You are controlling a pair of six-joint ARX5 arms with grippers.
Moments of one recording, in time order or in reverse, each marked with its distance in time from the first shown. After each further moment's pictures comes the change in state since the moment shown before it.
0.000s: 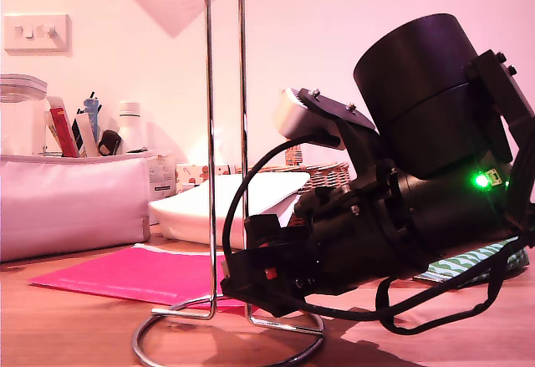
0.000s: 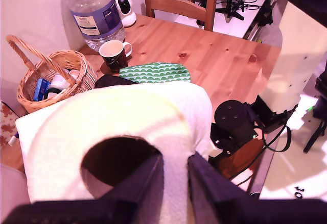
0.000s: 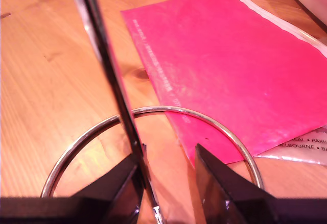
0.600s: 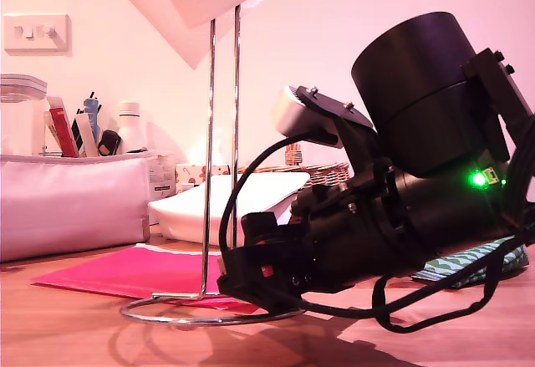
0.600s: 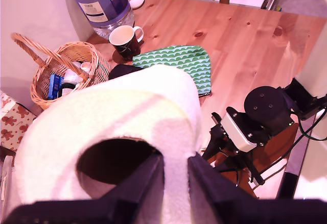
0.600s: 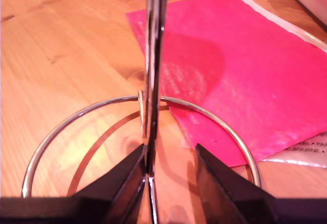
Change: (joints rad) left arm -0.002 0.120 0.011 0.025 -0.067 0.097; right arm 0.000 0.000 0.005 0.001 -0.001 0.000
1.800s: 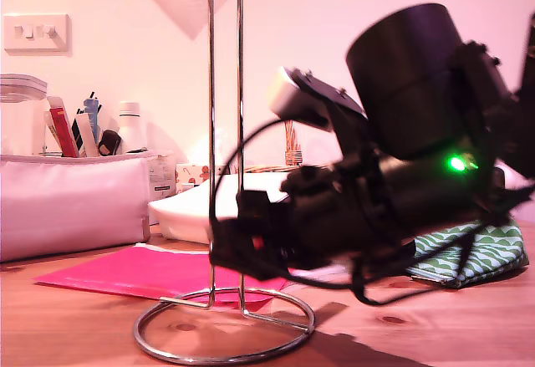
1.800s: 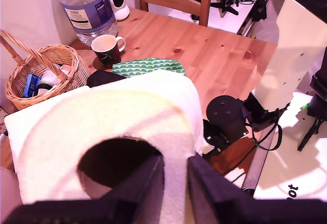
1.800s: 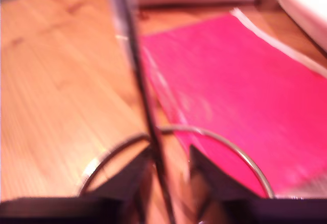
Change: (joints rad) left arm 0.000 -0.090 -0.002 -0.031 0.089 -0.117; right arm -0.006 0.000 0.054 0.008 -0.059 0.000
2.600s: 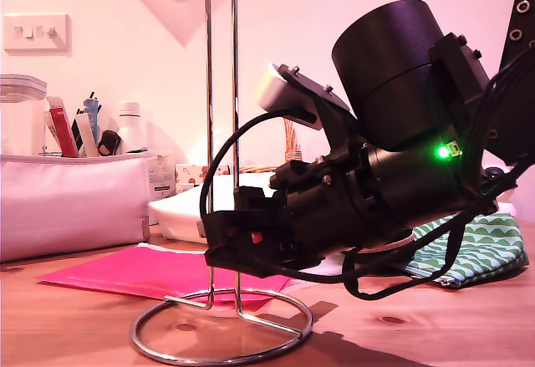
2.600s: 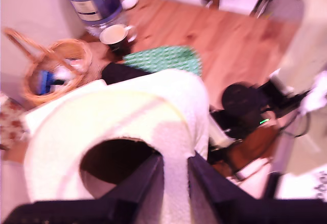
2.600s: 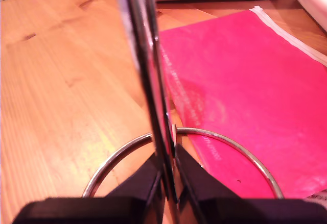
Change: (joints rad) left arm -0.006 0.047 0.000 0.006 -0.107 0.102; right arm 0.000 -0.019 0.027 -0.091 -0.023 -0.025
